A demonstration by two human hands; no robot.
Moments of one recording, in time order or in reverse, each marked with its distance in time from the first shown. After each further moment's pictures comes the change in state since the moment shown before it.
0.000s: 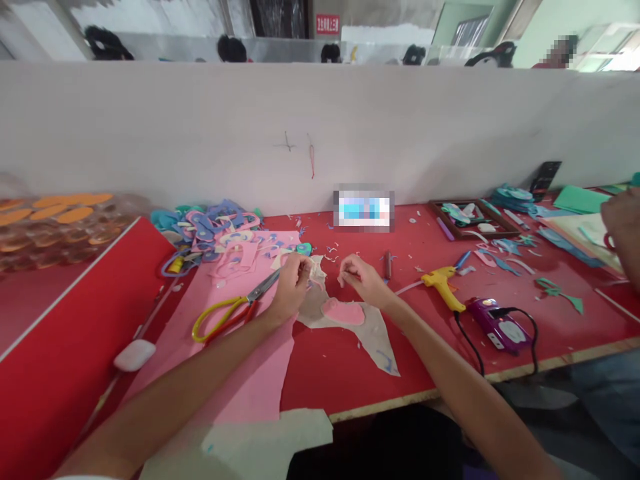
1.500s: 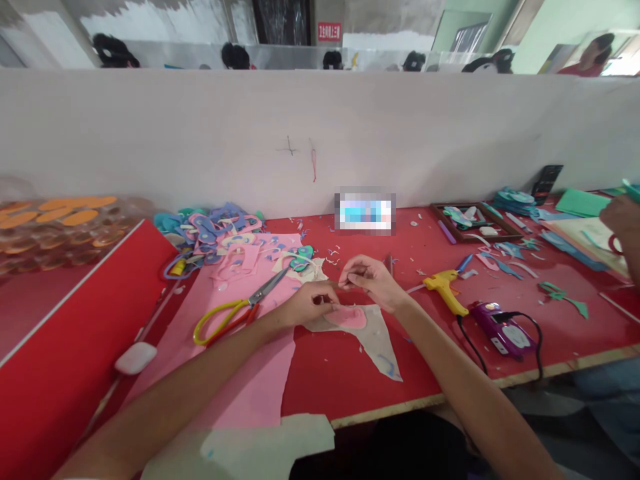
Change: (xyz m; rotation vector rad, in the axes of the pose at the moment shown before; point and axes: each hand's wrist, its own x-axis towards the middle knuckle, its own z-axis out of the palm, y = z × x) left_hand -0.008 0.009 0.004 -0.248 -0.644 -0.096; right_hand 0.000 -0.012 -0.007 0.640 0.011 0.162
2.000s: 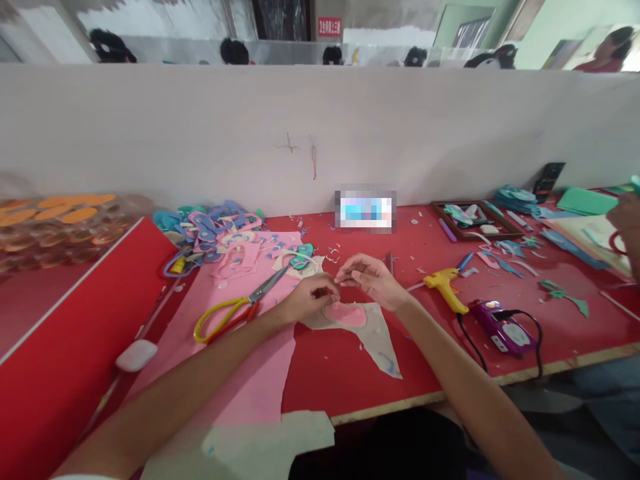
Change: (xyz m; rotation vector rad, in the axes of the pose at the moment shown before) left_hand 0.003 0.002 -0.001 0.020 0.081 0.077; right_hand -0.004 -0.007 0.005 0.063 -0.094 -0.057
